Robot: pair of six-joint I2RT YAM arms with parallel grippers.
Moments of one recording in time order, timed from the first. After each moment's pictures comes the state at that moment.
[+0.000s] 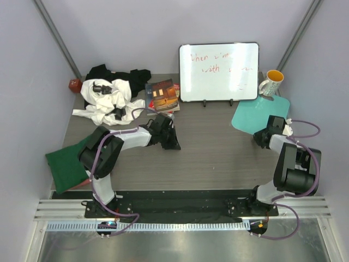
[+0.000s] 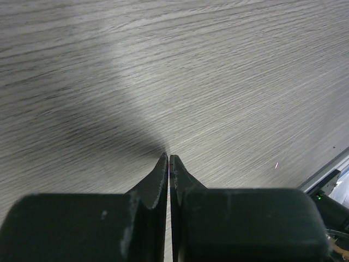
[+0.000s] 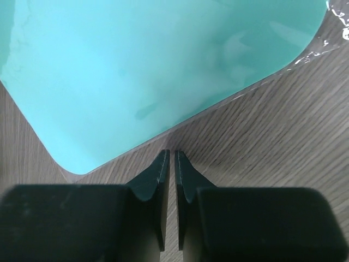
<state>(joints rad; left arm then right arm) -0.65 1.83 1.01 -0.10 0.26 -0.74 -0.29 1.49 0.65 -0.05 0.07 0.87</state>
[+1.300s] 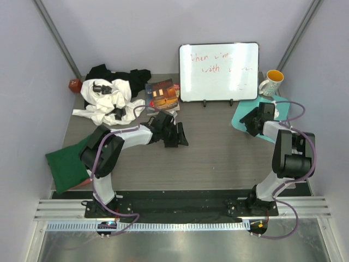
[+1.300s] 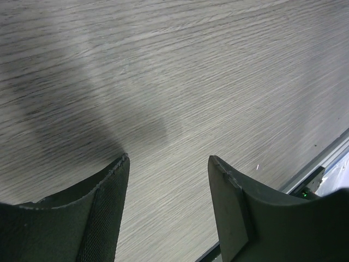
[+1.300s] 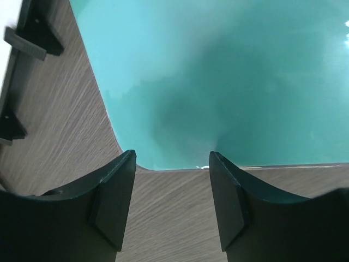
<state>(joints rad) -0.65 1.84 1.06 -0.09 0.28 -0.74 -0.17 1.65 0.85 -0.05 -0.04 0.75</state>
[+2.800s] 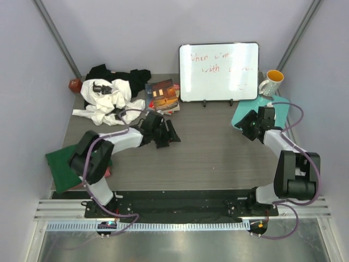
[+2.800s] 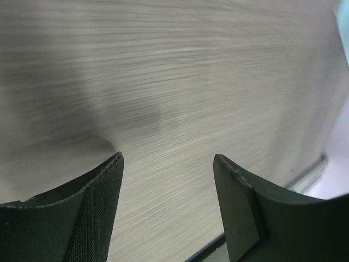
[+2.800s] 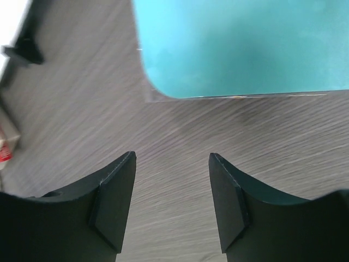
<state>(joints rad) -0.61 1.80 1.00 -0.03 0.26 -0.87 -0.11 1.47 0.75 -0.14 -0.11 0.68</state>
